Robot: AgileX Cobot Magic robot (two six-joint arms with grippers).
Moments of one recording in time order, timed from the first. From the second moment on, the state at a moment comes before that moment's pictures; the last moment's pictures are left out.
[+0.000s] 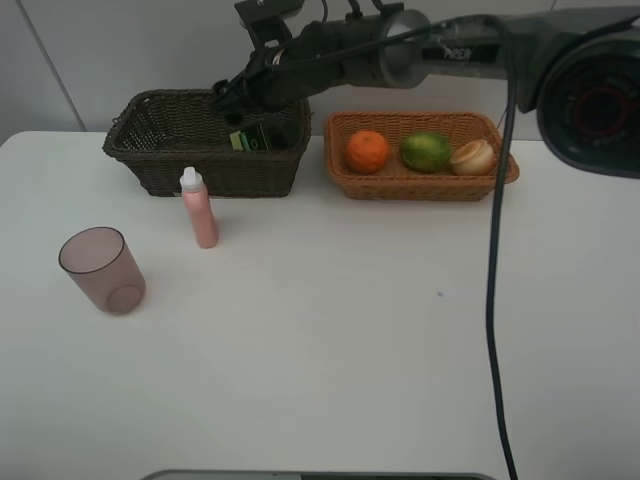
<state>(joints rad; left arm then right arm) -0.10 -0.01 -0.50 -0.05 1.07 -0.01 0.64 2.37 -1.96 0.04 0.25 -0.14</state>
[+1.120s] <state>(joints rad) -0.10 -0.01 -0.50 -0.05 1.07 -0.01 0.63 2.10 -1.96 -0.08 1.02 -0.03</state>
